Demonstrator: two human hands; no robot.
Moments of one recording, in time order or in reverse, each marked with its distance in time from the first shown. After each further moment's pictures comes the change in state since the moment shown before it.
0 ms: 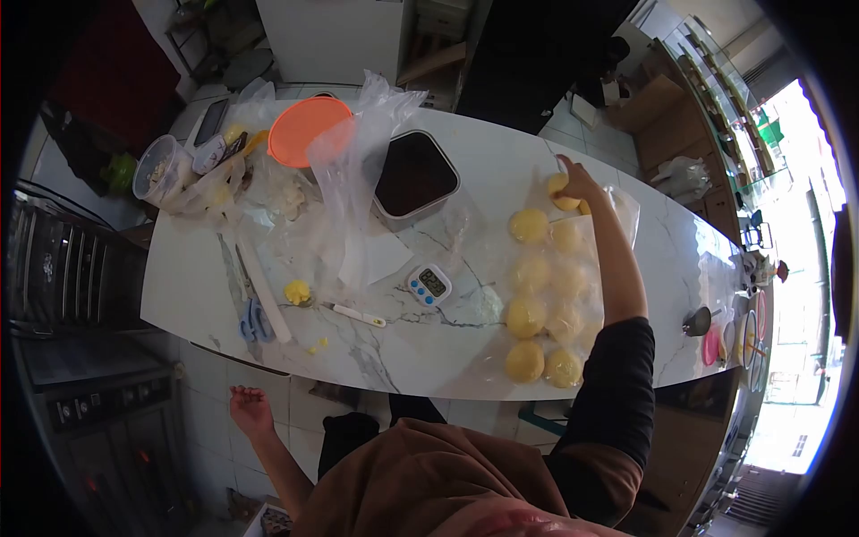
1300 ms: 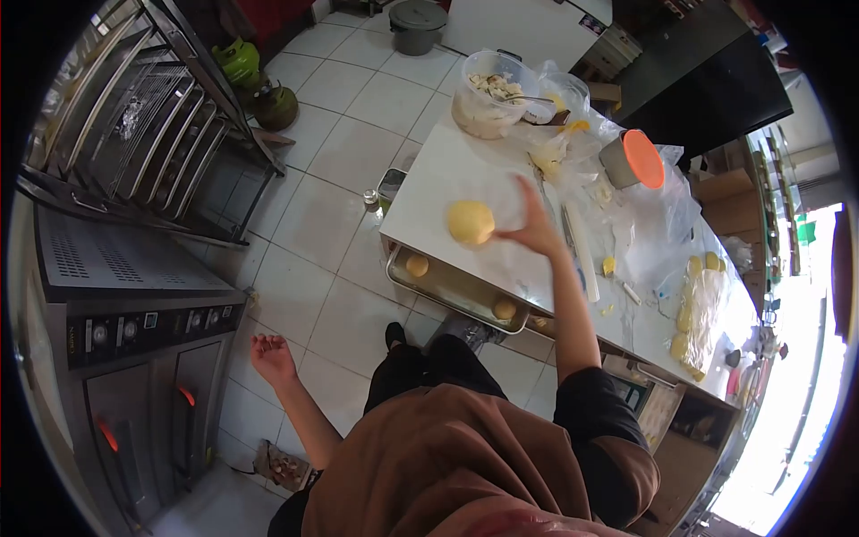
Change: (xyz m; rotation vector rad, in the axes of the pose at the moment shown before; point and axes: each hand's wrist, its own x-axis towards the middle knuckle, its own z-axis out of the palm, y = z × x) left_hand 0.258 0.448 -0.150 -0.245 0.055 0.235; right_hand -0.190 -0.752 0.129 0.492 0.042 -0.564
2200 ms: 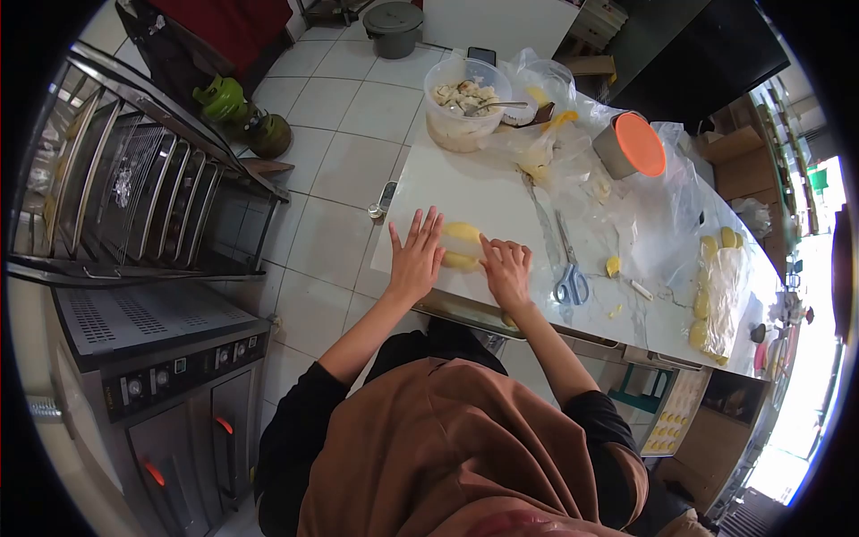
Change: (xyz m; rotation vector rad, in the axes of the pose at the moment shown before) left_hand -0.056 -0.263 0.207 1.930 -1.509 0.940; right_hand -0.045 -0.006 0.049 -0.458 0.222 -0.075
